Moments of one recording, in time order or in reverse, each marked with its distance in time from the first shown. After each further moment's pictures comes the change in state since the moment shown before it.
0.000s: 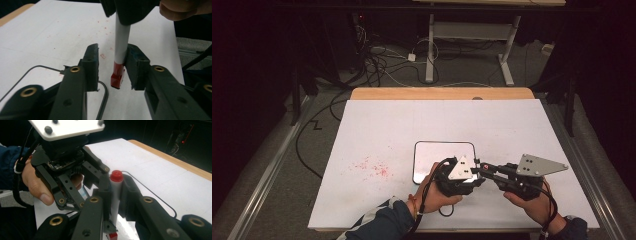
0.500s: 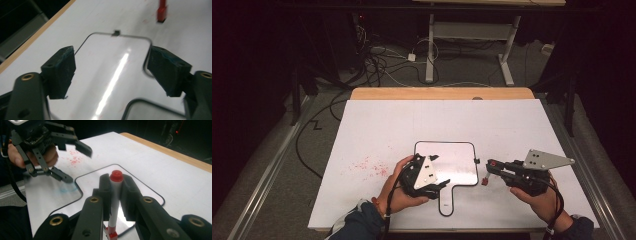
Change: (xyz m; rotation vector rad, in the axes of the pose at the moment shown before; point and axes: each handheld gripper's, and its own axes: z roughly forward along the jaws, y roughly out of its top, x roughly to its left) left arm 0.018 -0.052 -0.072 0.071 0.274 0.060; right arm -0.016 -0.004 -0.010 0.055 -0.049 0.054
